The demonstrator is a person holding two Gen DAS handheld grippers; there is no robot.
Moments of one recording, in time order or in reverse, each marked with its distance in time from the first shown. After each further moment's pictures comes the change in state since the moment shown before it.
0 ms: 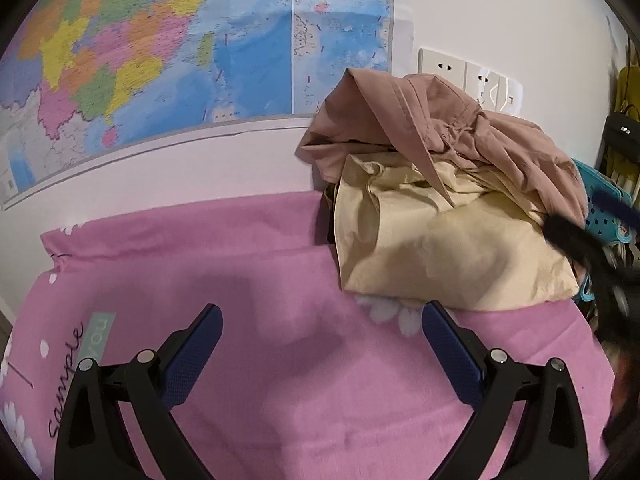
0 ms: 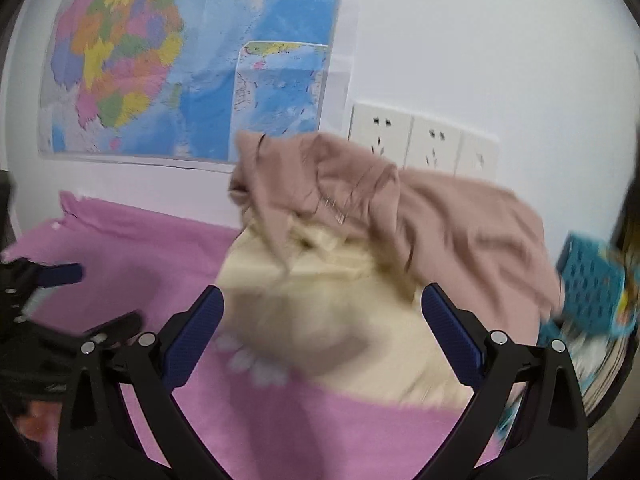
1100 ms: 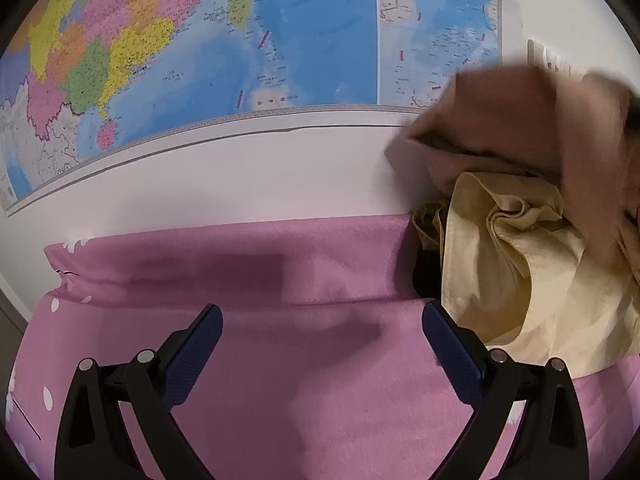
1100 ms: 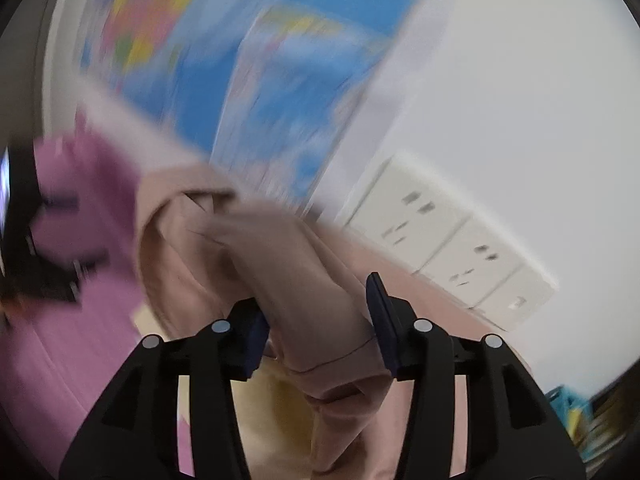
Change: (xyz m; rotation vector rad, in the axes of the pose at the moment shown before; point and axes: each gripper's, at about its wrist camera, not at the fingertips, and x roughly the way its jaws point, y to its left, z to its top) left arm 0.095 0.063 0.046 -0.039 0.031 0.129; right arm 0.098 -0.032 0.087 -0.426 0.148 0.140
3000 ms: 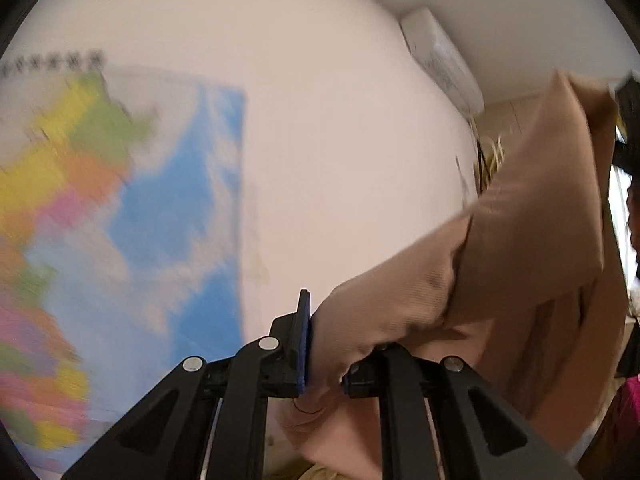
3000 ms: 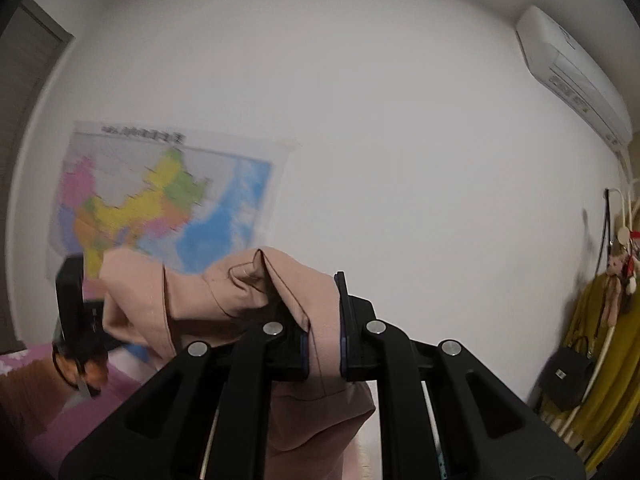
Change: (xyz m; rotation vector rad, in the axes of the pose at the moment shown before) left arm -0.287 -0.010 0.175 0.188 -0.777 -0.623; right arm -0.449 -0.127 0.008 0.336 -0.665 -0.277
